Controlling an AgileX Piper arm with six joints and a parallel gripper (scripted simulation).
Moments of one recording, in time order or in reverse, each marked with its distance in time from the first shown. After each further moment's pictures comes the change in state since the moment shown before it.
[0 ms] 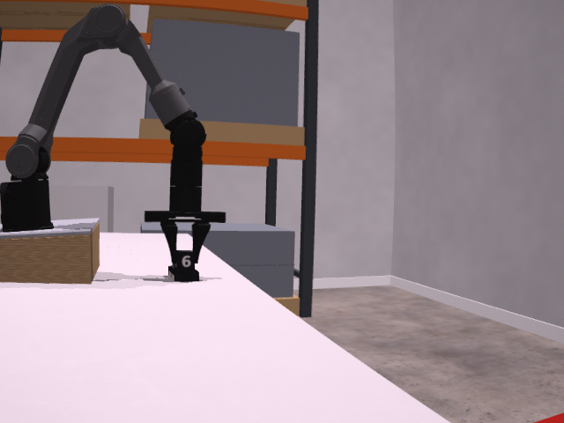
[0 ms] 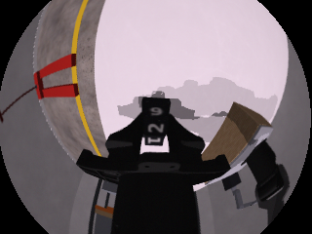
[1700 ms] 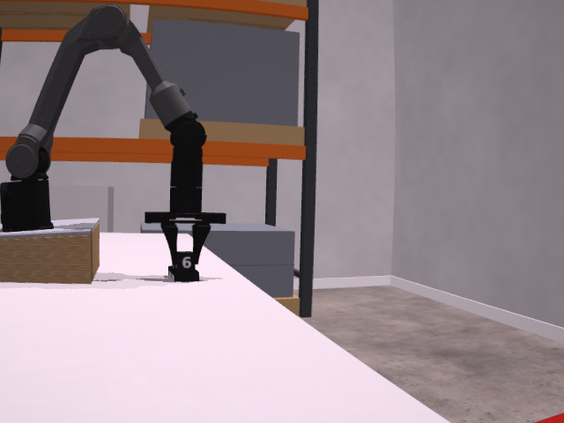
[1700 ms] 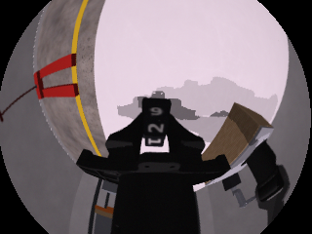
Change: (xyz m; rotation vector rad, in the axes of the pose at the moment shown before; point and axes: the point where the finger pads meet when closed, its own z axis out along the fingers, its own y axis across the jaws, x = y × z) arm 0.000 0.001 0.002 -0.001 0.000 -0.001
